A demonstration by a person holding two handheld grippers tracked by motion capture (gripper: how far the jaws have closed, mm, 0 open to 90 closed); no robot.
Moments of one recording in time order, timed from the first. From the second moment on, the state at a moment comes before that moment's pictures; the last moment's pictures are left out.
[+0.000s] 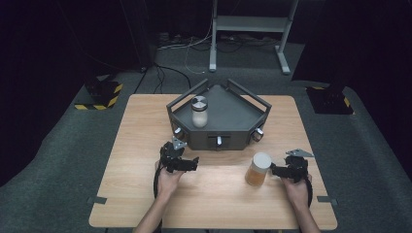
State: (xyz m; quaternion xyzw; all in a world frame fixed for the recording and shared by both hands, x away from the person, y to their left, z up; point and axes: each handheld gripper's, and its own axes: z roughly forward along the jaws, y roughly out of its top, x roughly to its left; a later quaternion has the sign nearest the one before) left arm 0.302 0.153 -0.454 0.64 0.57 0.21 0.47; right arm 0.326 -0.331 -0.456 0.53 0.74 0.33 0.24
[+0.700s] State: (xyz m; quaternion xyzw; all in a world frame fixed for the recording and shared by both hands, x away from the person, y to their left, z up) left arm 0.301 0.138 -0.487 0.64 0.59 0.22 0.45; right arm 0.326 -0.331 -0.456 0.53 0.74 0.33 0.24
